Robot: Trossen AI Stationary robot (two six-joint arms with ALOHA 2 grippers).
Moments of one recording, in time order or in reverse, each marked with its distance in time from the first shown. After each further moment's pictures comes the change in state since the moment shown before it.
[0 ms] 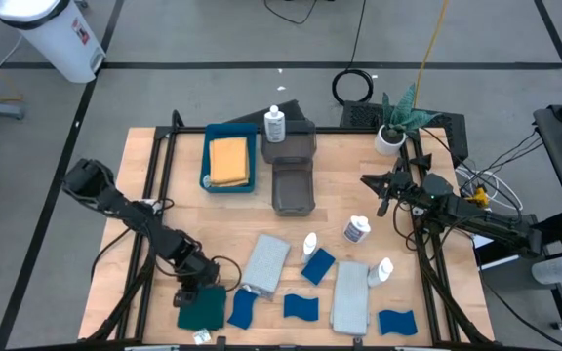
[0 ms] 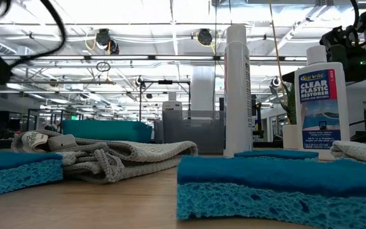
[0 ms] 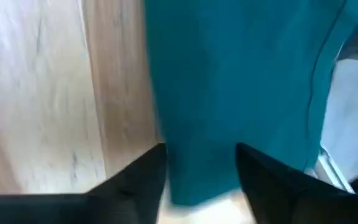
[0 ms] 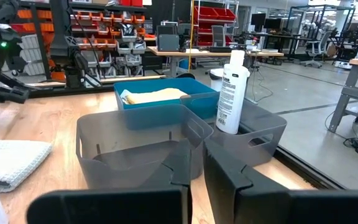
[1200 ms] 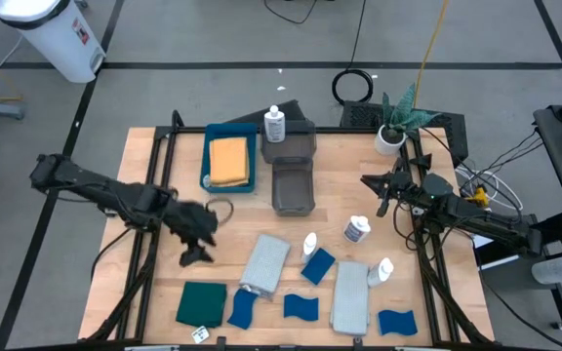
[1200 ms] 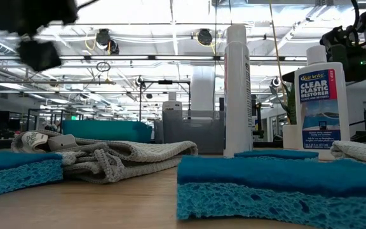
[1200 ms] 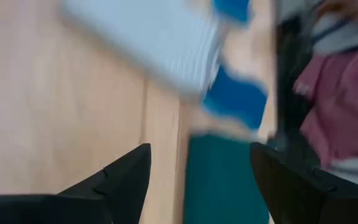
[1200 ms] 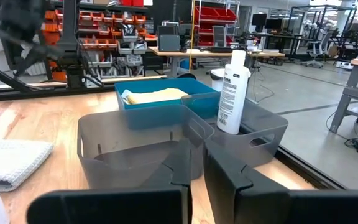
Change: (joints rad) left arm 0.326 -0.476 0.015 -0.122 -0.160 0.126; right arm 0.000 -0.003 0.000 -0.014 -0.002 0.000
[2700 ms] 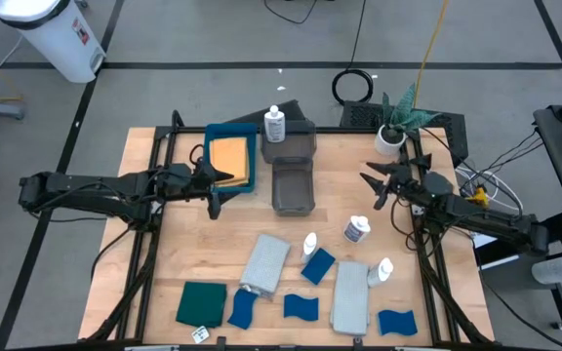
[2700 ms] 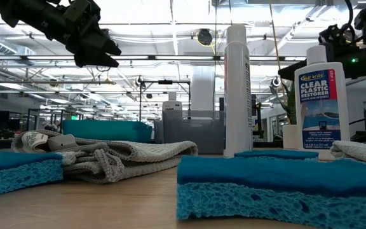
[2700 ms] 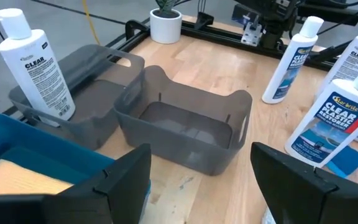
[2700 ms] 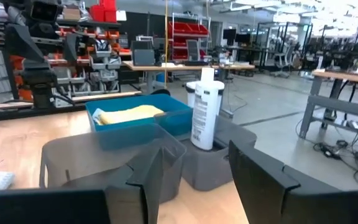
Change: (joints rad) left arm 0.375 -0.164 -0.134 0.473 -0.472 0.366; right arm -0.001 0.103 0.001 0.187 0.105 -0.005
